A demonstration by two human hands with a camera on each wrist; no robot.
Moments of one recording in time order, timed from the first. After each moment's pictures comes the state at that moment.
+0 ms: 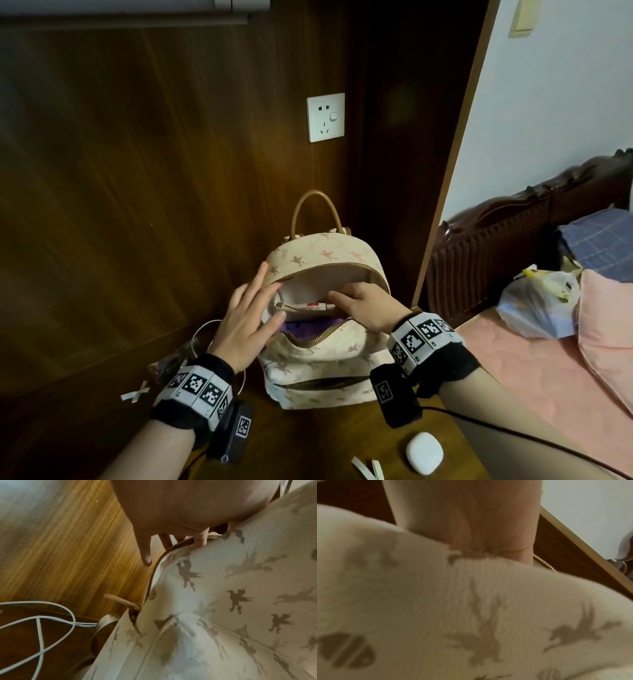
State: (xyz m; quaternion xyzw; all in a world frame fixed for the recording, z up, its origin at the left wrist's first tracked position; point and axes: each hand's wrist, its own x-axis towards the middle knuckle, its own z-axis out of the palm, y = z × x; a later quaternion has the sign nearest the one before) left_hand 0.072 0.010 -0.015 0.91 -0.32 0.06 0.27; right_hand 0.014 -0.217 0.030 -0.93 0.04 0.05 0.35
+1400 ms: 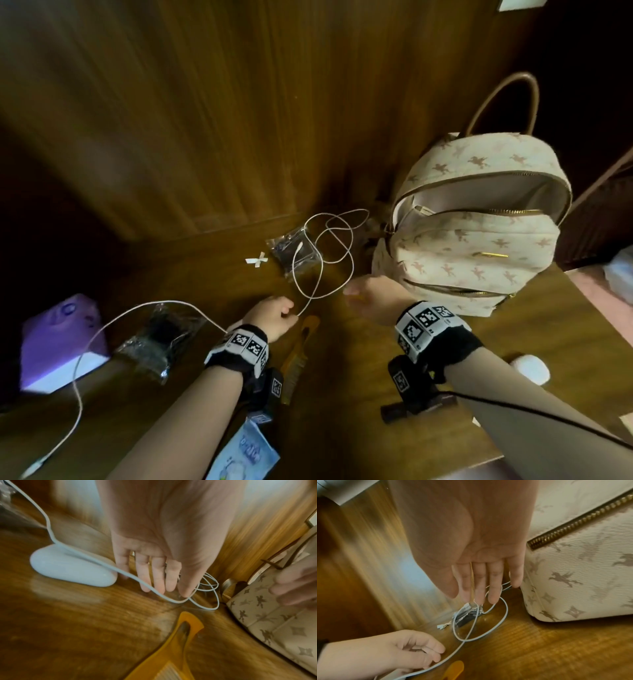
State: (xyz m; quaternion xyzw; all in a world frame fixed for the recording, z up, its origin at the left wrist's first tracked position) left_hand 0.012 0.207 -0.136 0.94 -0.02 -0.26 0.22; right_hand -0.003 -0.018 -0.055 -0.95 -0.09 0.24 0.19
